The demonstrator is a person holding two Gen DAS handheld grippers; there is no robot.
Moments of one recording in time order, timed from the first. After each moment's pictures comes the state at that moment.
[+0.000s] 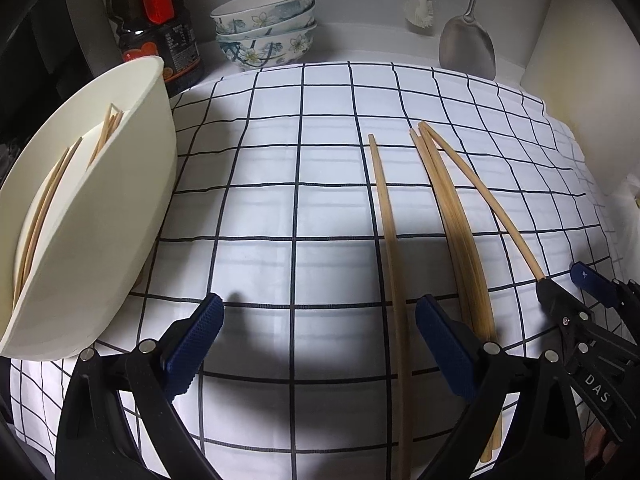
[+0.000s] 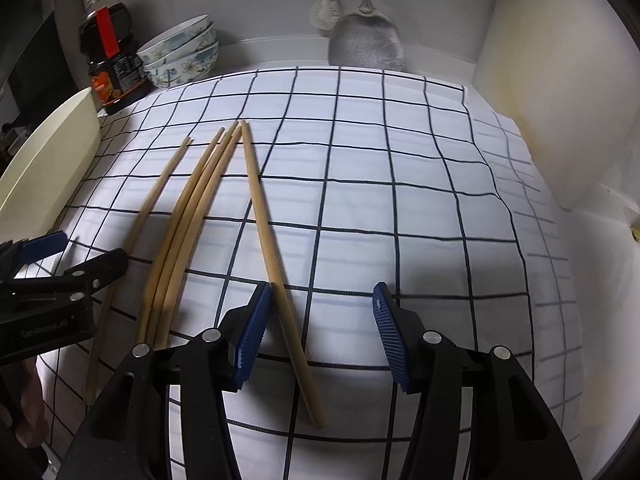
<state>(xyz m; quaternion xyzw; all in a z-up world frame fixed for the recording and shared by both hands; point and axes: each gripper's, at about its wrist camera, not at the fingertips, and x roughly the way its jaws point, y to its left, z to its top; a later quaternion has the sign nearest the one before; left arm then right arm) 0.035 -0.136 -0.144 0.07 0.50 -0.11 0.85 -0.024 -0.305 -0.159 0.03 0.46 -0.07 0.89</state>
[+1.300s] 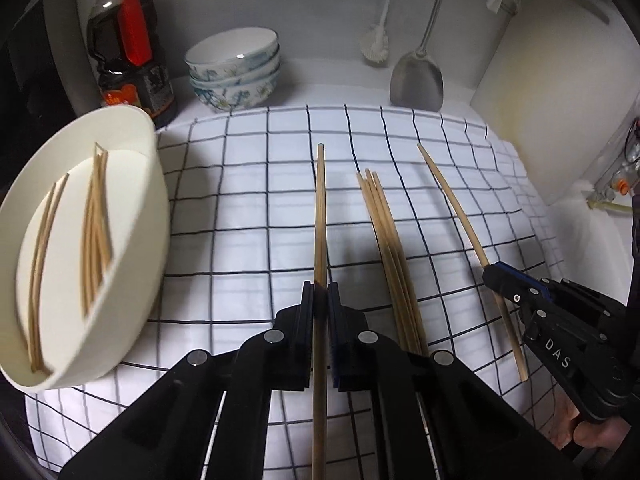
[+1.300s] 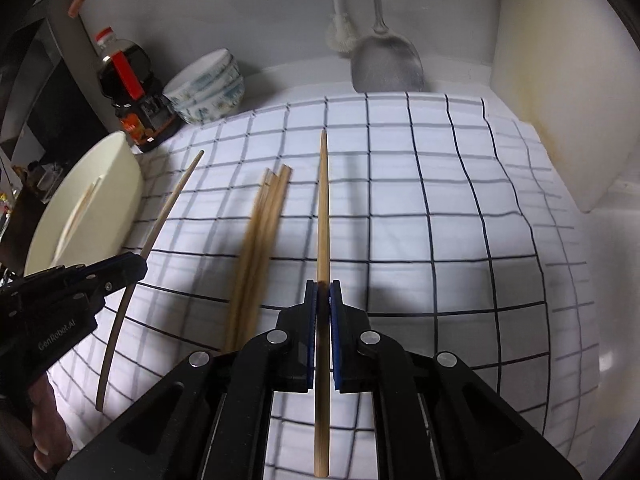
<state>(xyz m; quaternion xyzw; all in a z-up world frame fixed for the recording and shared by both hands) 0.027 -0.125 -0.080 0.04 0.49 -0.19 0.85 -0.022 -0.292 -0.115 0.10 0.44 -0.03 0.89</state>
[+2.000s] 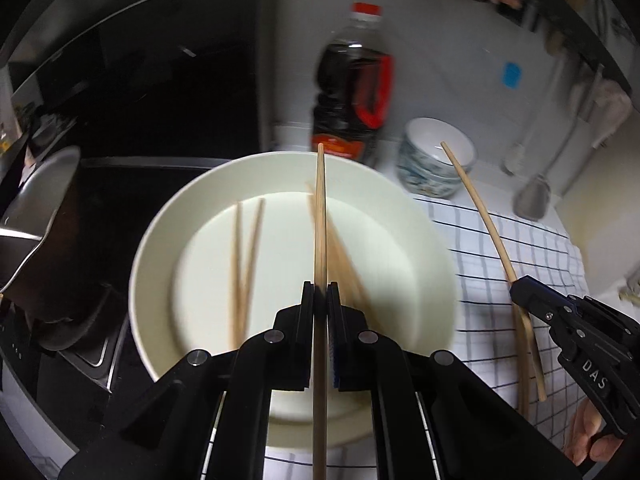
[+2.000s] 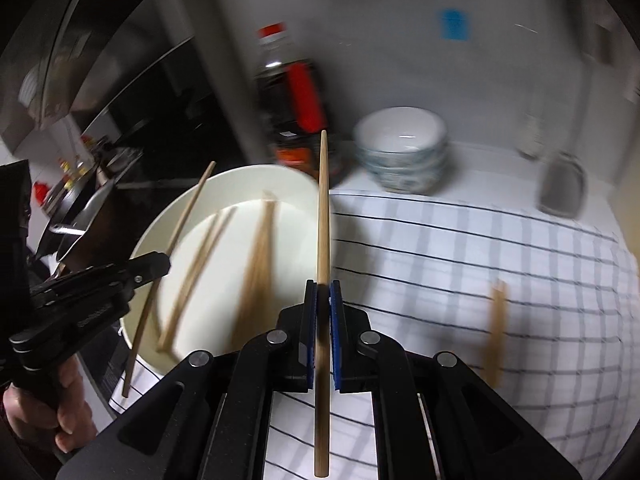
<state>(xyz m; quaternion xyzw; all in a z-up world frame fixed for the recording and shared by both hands) 0.068 0.077 -0.020 -0.03 0.45 -0.06 0.89 0.058 -0.102 -0.034 0.05 0.40 0.11 0.91</state>
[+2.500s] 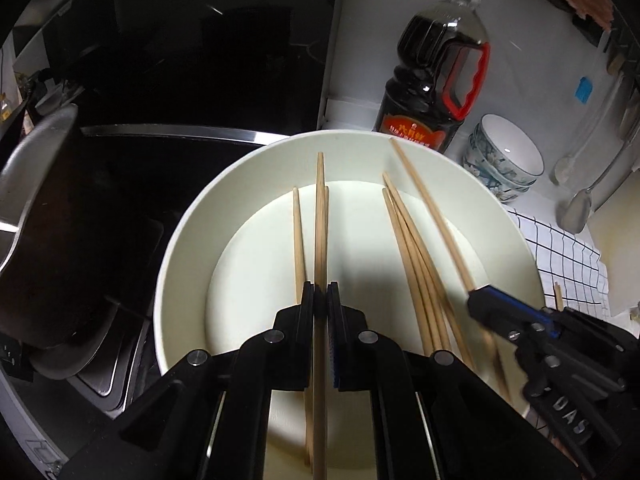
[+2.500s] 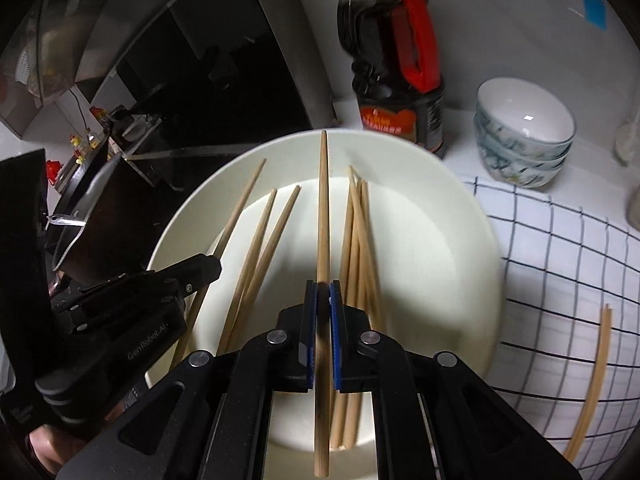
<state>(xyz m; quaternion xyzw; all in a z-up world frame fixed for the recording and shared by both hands) 0.124 0.134 -0.067 -0.05 0.48 -0.04 0.87 0.130 -0.010 -0.071 0.06 0.47 0.15 0.87</state>
